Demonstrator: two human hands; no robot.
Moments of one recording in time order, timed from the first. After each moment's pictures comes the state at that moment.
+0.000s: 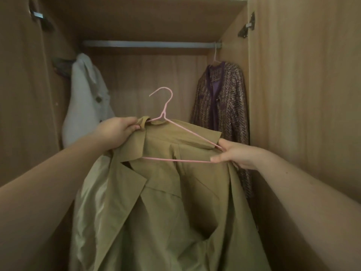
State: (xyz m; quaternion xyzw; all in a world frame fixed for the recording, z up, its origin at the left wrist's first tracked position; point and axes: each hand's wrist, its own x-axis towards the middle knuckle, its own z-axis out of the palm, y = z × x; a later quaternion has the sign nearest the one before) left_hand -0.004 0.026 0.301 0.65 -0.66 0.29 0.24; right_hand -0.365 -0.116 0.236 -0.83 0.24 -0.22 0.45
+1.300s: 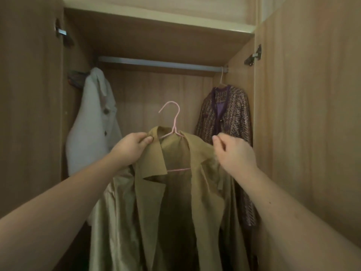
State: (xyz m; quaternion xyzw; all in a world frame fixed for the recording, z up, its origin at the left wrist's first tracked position) left_hand -0.031 0.004 0.294 0.66 -0.60 0.16 0.42; right_hand -0.332 -0.095 0.272 -0.77 0.32 -0.54 -0.13
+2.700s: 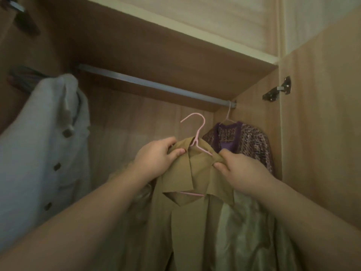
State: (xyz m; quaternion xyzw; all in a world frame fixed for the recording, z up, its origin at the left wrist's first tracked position) left_hand -0.019 -0.214 0.384 0.52 -0.62 0.35 0.46; right_hand -0.279 -0.261 0.387 -0.82 0.36 -0.35 -0.27
